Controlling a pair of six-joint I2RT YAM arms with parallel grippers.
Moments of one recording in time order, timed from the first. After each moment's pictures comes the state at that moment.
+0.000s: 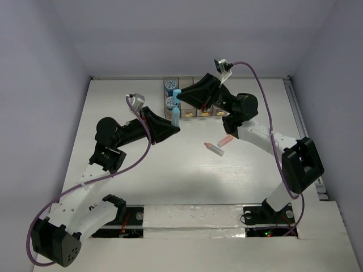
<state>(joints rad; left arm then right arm) -0.42 0.89 0.75 0.39 0.82 -0.65 0.60 1.63 1.20 1.29 -0.71 1.17</state>
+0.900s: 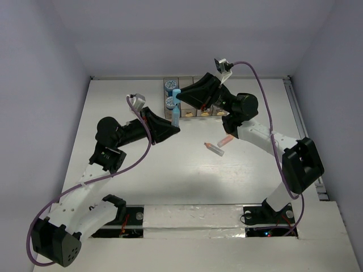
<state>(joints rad) -0.42 0.89 0.75 0.37 0.82 -0.64 0.60 1.63 1.22 1.29 -0.71 1.15</state>
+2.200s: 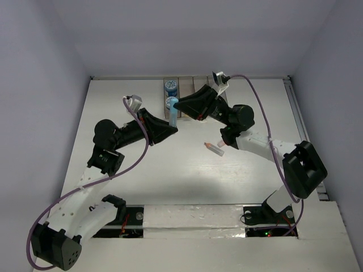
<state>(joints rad) -0.39 0.85 0.73 0.36 0.80 -0.66 0.67 1.58 1.06 1.31 -0.64 1.10</state>
